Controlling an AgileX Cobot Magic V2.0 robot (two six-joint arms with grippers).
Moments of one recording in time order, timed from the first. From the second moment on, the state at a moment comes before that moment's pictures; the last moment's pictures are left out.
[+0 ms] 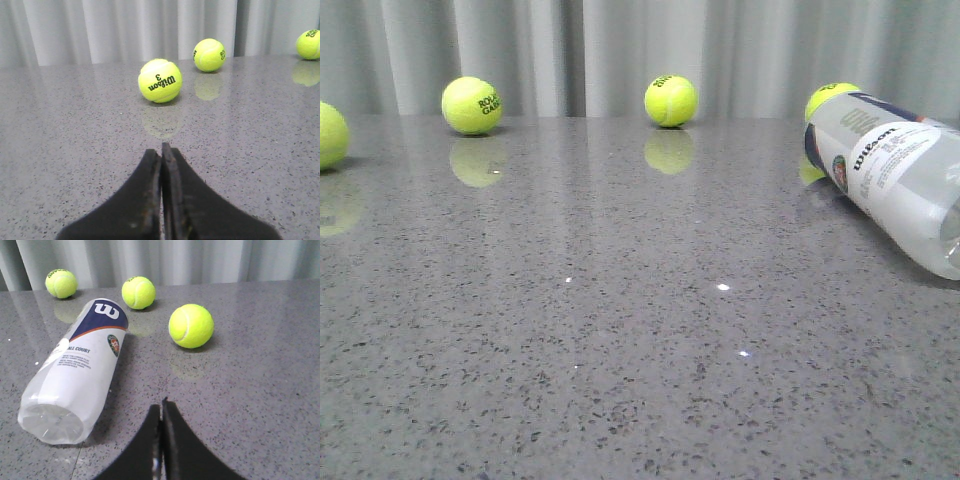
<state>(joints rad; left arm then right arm) -0.04 0.00 0.00 -0.02 0.15 0.07 -0.01 0.02 -0.27 0.00 0.50 0.07</state>
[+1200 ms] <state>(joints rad) -0.04 0.00 0.00 -0.02 0.15 0.07 -0.01 1.02 -1.00 0.21 0.90 0.06</state>
